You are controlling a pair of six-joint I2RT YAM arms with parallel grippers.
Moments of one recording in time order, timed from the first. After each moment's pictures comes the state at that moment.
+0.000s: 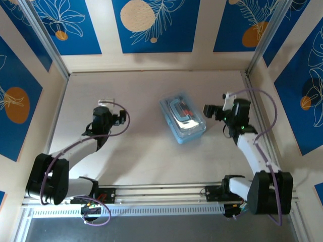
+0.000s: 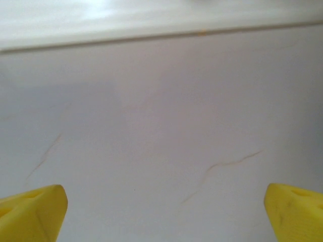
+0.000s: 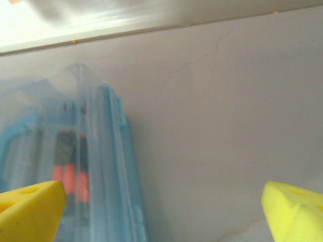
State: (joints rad) left arm -0.26 1.27 0.54 0.27 -0.24 -0.08; right arm -0.02 1.09 0.61 -0.03 -0.24 0.11
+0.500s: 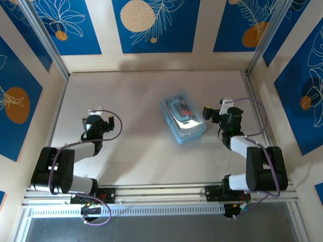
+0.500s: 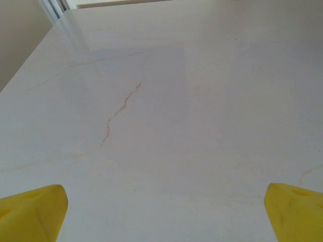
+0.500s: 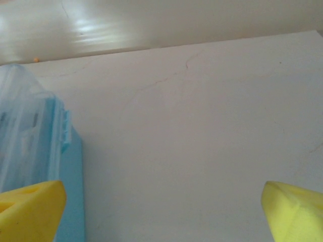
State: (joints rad) left arm -0.12 1.40 0.40 0.53 -0.28 -0.02; right arm 0.00 1.39 0.46 0.56 -0.13 0.11
